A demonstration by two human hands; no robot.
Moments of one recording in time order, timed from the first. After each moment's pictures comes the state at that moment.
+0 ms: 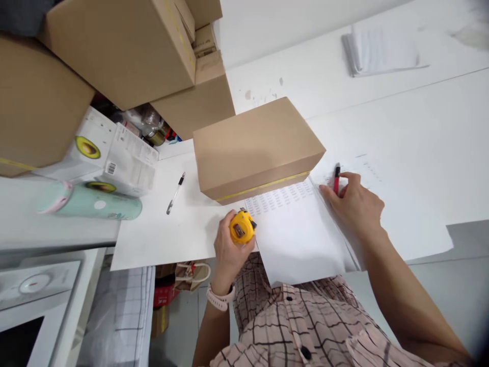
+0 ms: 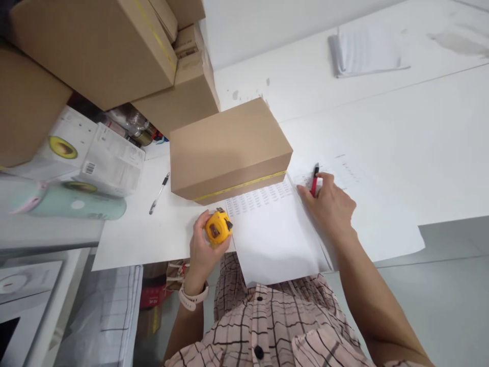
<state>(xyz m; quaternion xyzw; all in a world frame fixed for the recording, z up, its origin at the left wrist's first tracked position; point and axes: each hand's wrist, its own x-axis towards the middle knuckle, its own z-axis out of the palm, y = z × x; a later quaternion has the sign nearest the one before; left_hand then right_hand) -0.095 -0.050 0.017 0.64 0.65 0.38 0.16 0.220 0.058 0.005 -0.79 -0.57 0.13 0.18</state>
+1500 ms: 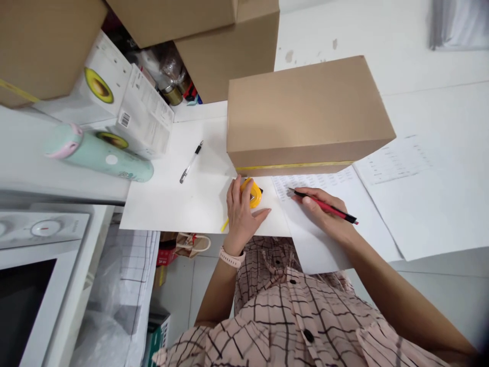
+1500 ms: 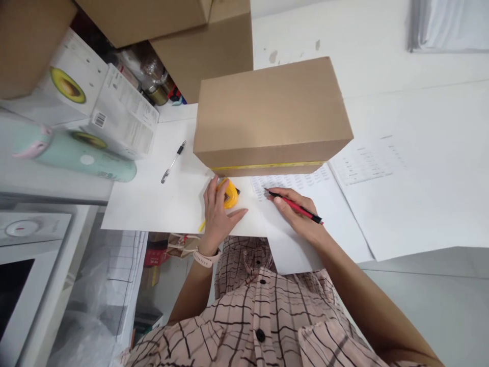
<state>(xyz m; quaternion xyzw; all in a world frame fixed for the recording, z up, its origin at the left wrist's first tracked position) -0.111 -0.027 -0.005 0.67 0.67 0.29 0.10 0.123 0.022 0.006 -0.51 -0.61 0.51 0.34</state>
